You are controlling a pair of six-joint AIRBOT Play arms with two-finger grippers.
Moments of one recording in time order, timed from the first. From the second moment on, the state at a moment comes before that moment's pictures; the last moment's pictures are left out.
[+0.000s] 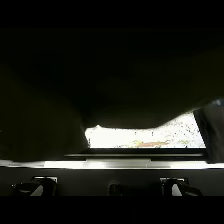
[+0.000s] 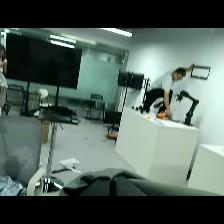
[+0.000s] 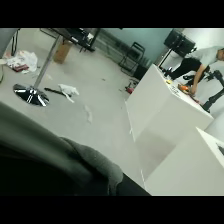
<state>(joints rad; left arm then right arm) -0.01 -0.82 1.98 1.21 -0.90 -1.59 -0.29 -0.78 1.99 -1.38 1.17 0.95</state>
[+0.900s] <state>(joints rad) -0.03 -1.78 1.95 1.09 -1.08 -1.42 -0.28 -1.77 1.81 -1.22 1.30 1.06</state>
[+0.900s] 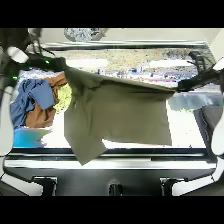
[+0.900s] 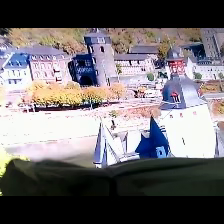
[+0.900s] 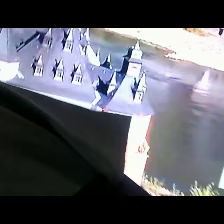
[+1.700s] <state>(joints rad) 0.07 -1.73 1.64 1.19 -1.62 -1.47 -0.43 -1.65 1.67 -1.32 1.69 1.01</state>
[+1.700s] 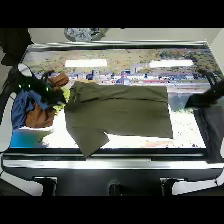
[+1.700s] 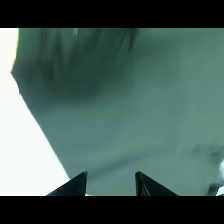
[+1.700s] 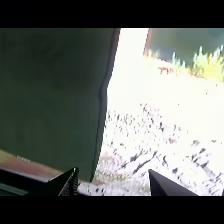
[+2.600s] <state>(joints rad) 0.05 -1.54 1.01 1.08 -1.13 -1.44 -0.45 -1.56 1.18 -1.32 1.55 0.96</state>
